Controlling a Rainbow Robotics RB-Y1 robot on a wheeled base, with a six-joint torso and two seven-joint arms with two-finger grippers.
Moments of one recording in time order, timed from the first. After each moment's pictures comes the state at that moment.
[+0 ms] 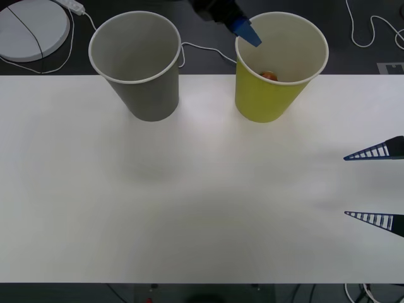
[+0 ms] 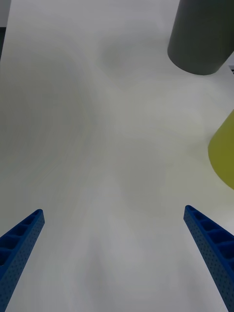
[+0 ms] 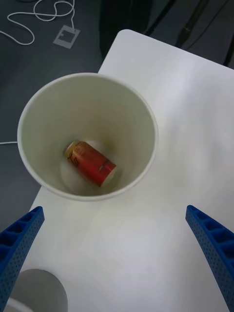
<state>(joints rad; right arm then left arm) 0.07 -0.72 -0.46 -1.80 1.52 -1.57 0.10 -1.45 0.75 -0.70 -1.39 -1.60 -1.23 1.21</state>
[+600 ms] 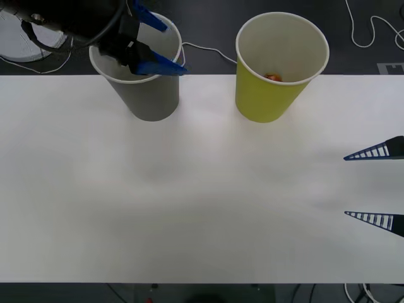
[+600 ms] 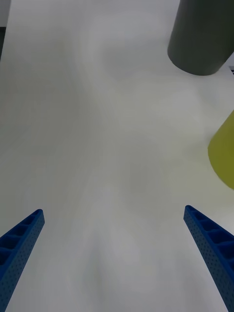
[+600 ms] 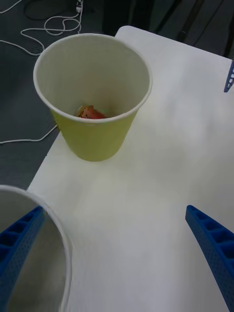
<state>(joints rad) 0.07 -0.72 -0.46 -1.80 1.52 -1.57 0.10 -0.98 0.99 -0.34 -1.78 -1.56 -1.27 1.11</state>
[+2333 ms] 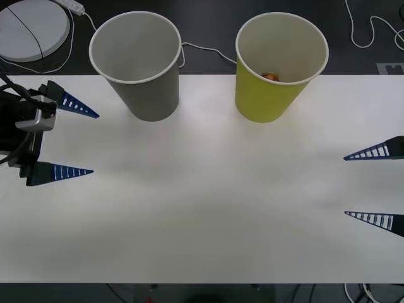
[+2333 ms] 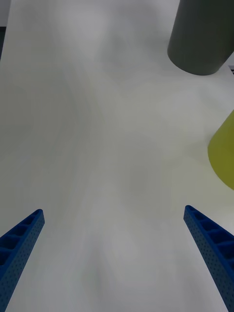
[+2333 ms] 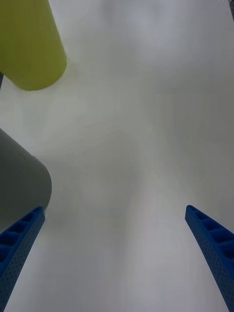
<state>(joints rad) 0.07 -0.72 -0.46 -1.80 1.52 -1.57 0.10 -0.26 1.02 0.12 -1.94 -1.53 -1.42 0.27</state>
